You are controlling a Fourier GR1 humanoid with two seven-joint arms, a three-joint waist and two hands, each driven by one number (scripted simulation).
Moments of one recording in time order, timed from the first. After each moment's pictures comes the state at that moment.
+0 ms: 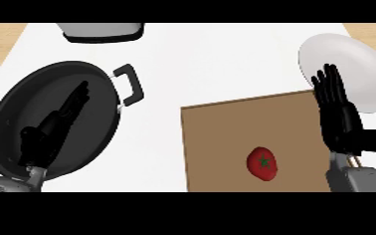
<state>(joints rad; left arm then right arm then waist) -0.08 0.63 -0.35 -1.55 0.31 0.22 0.02 -0.11 -0.31 0.04 -1.48 -0.32 -0.20 -0.19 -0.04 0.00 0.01</state>
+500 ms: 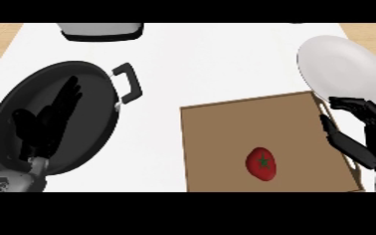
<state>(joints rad) -0.11 0.54 -0.25 -1.47 0.35 0.26 0.07 0.05 -0.47 -0.02 -1.62 -0.18 -0.19 -0.20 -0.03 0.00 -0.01</state>
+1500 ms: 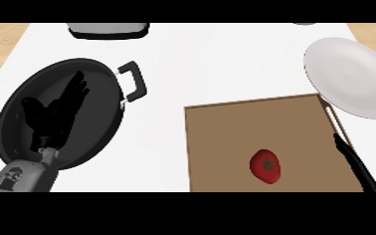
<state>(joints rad) -0.16 0.45 -0.18 -1.40 0.31 0.22 0.10 0.47 -0.46 0.12 -1.93 0.18 -0.20 -0.19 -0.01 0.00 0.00</state>
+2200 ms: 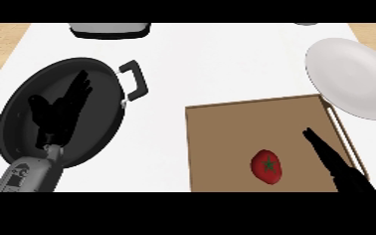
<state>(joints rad) -0.18 0.40 -0.14 -1.37 0.26 0.19 0.10 0.35 -0.51 0.25 -2.03 0.45 -0.02 0.29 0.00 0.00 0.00</state>
